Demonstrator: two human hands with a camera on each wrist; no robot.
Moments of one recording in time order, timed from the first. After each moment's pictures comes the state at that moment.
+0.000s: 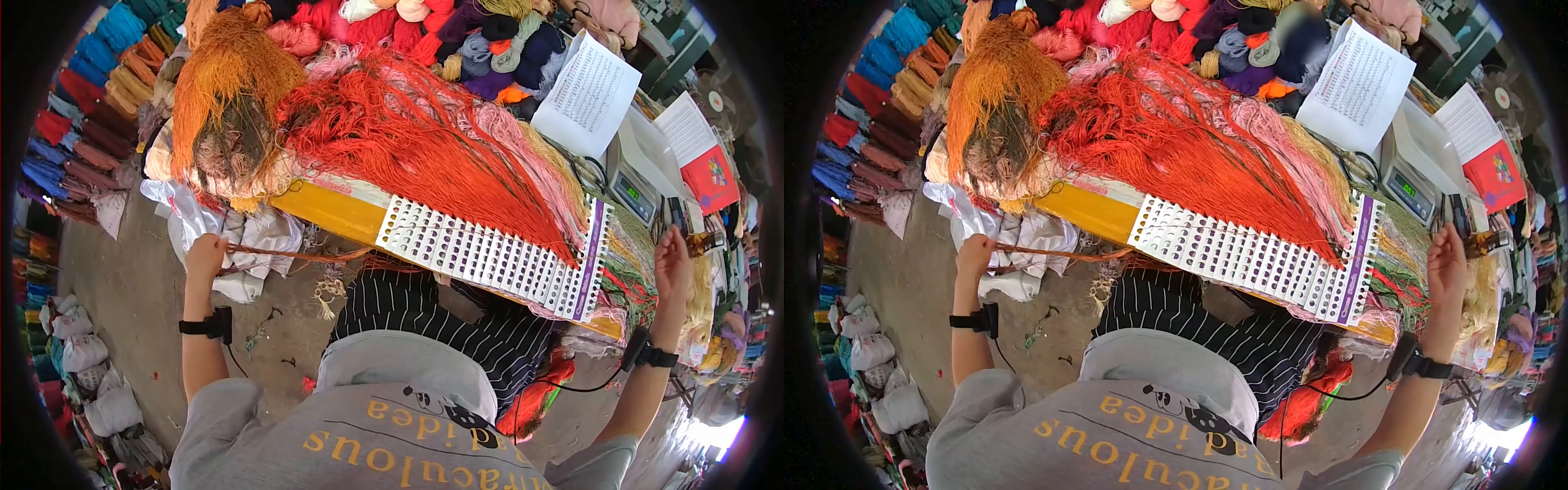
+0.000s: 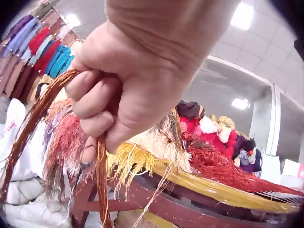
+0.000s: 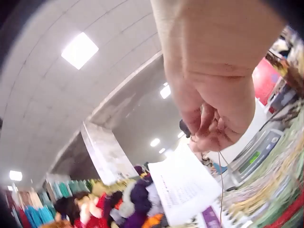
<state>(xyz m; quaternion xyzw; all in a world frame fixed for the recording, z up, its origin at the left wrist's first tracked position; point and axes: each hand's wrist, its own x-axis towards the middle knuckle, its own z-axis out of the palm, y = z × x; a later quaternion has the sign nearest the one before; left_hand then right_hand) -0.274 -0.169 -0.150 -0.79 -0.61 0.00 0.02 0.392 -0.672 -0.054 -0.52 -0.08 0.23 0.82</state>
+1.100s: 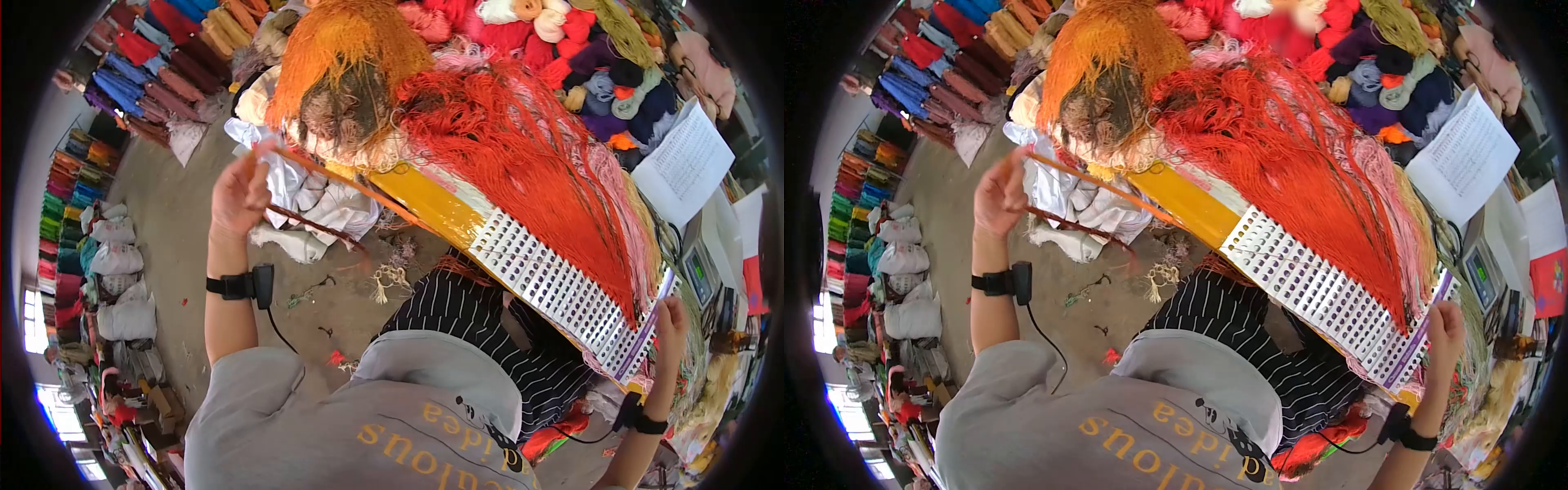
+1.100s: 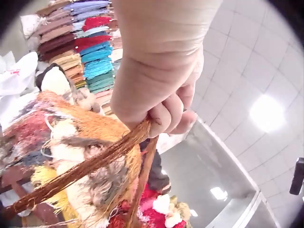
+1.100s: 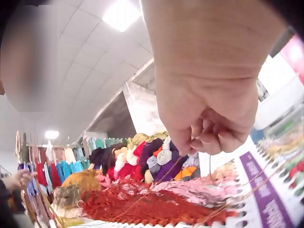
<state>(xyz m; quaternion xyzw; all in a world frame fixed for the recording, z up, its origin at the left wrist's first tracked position) -0.288 -0.178 -0.048 -0.42 -0.24 -0.36 -0.80 0.292 -0.583 -0.095 -0.78 -0.32 0.22 0.49</state>
